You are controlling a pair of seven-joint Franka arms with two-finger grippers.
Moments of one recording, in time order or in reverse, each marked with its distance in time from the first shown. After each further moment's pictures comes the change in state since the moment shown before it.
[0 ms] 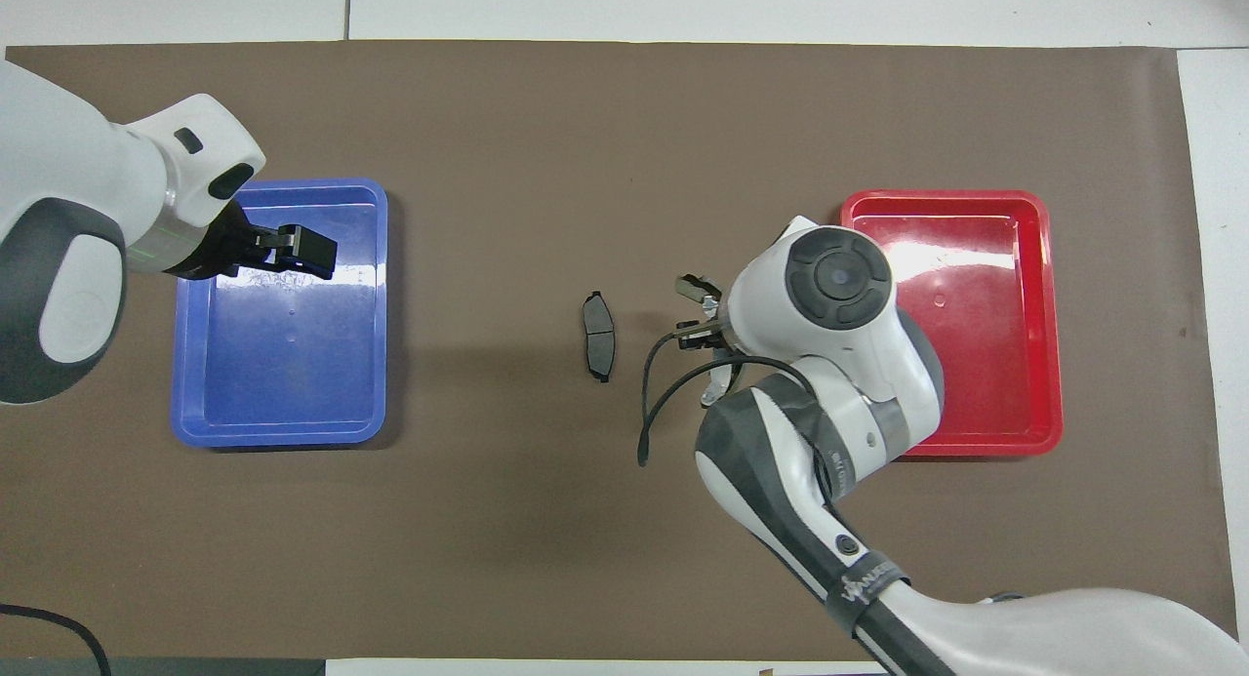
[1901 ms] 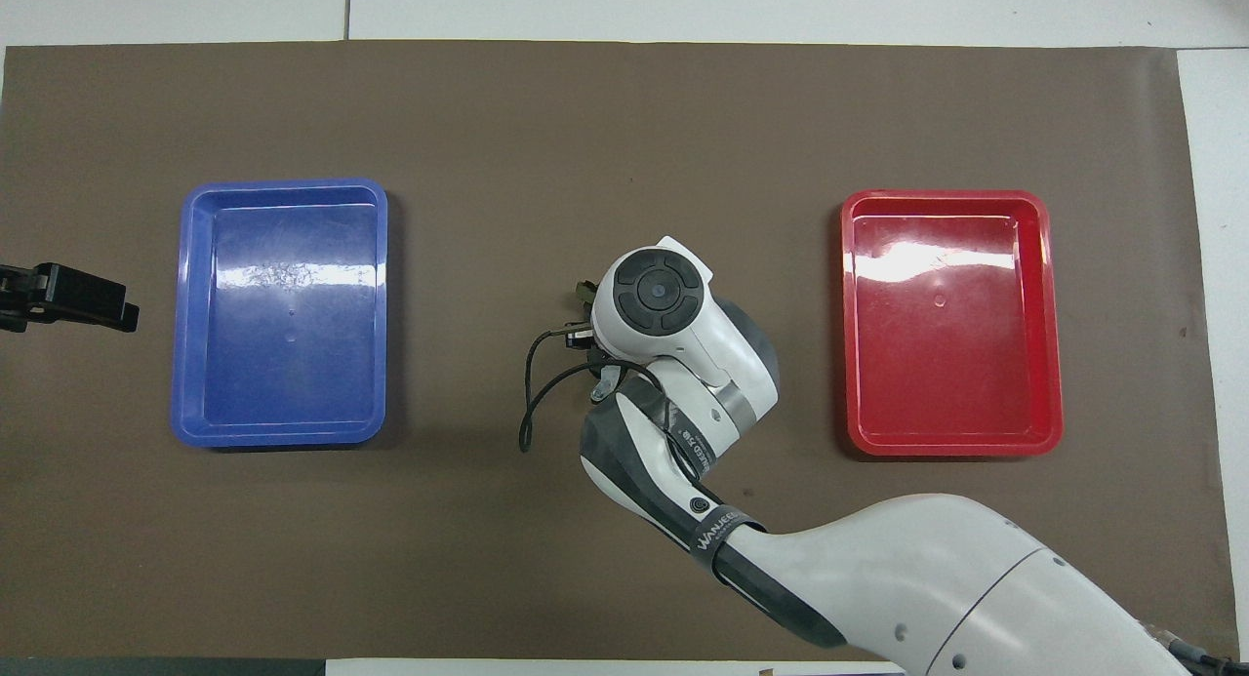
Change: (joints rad) left arm 0.179 -0.098 -0.021 0.119 0.032 -0.303 0.095; right arm 0.121 0.249 -0.005 0.168 -0.083 0.098 0.171
